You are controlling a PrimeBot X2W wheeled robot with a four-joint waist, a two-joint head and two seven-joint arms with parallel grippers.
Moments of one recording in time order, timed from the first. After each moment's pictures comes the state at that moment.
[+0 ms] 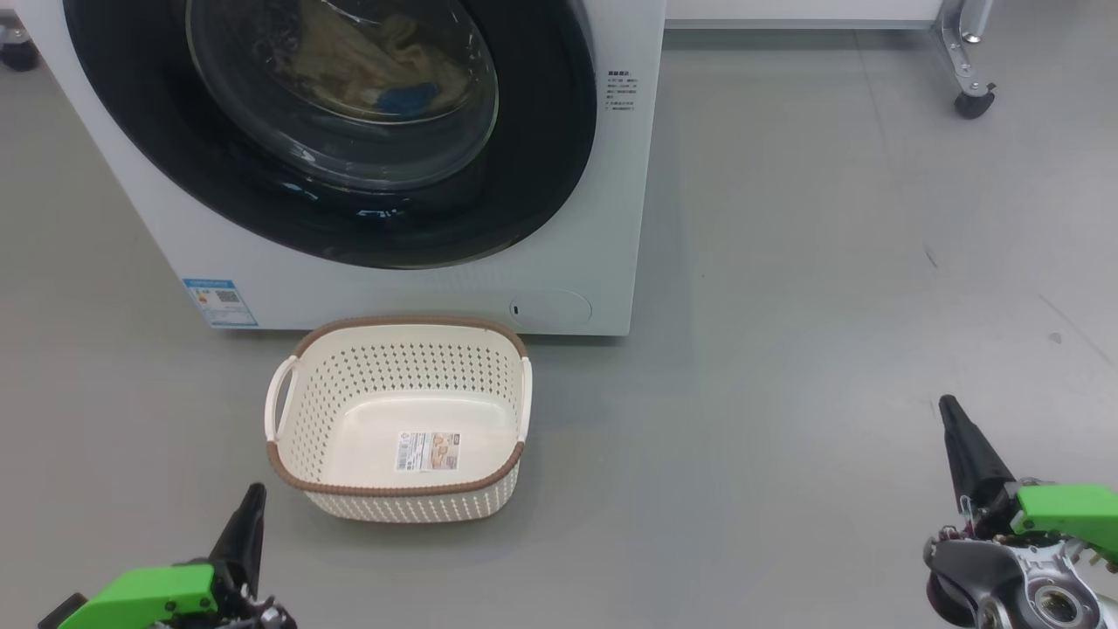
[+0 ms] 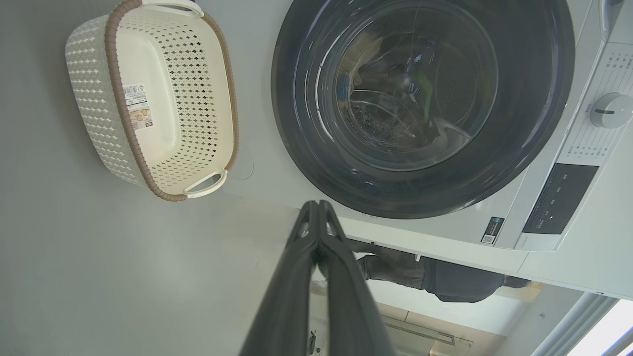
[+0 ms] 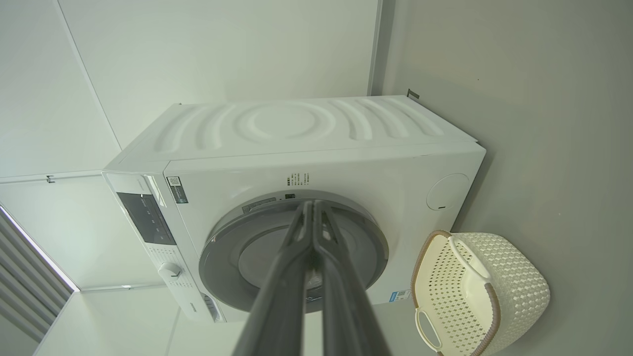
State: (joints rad) left arm -0.06 0.05 0.06 0.27 -1.63 -0.12 0.10; right arm -0.05 -0.05 -0.12 0.27 1.63 0.13 0.09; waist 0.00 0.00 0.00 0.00
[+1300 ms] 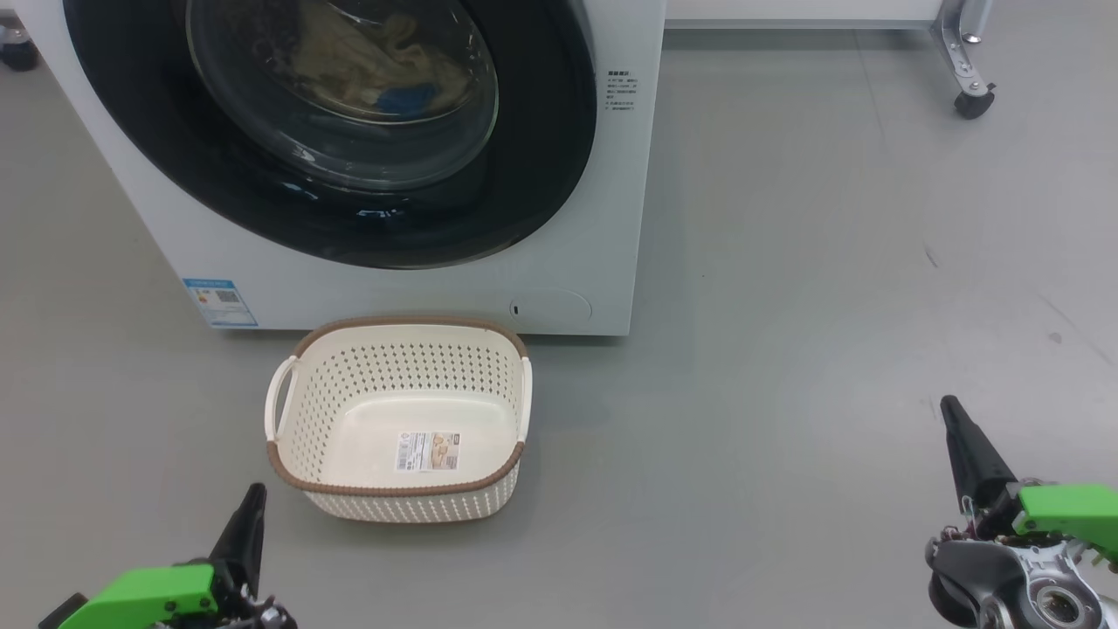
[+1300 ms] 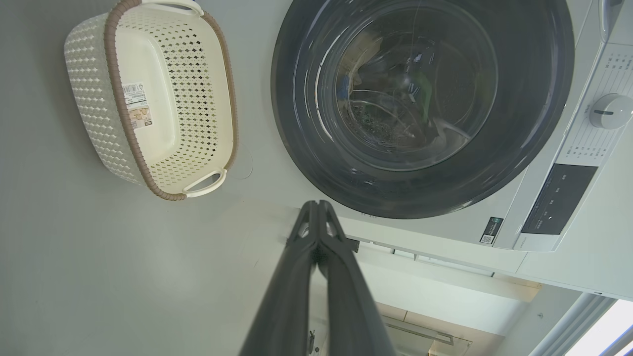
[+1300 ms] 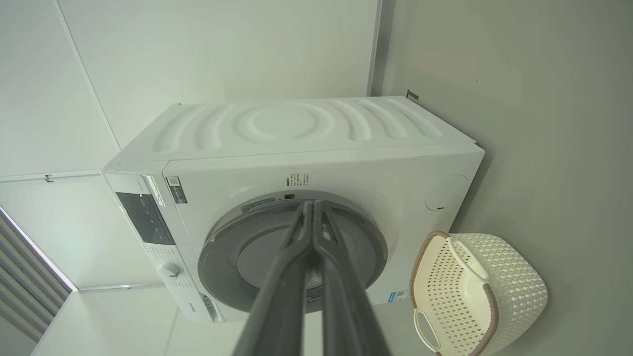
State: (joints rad) left arm -0.06 0.05 0.07 0.27 -1.63 -0.12 0.10; right arm -0.05 -0.05 -0.12 0.28 1.62 0.13 0.10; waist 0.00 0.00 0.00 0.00
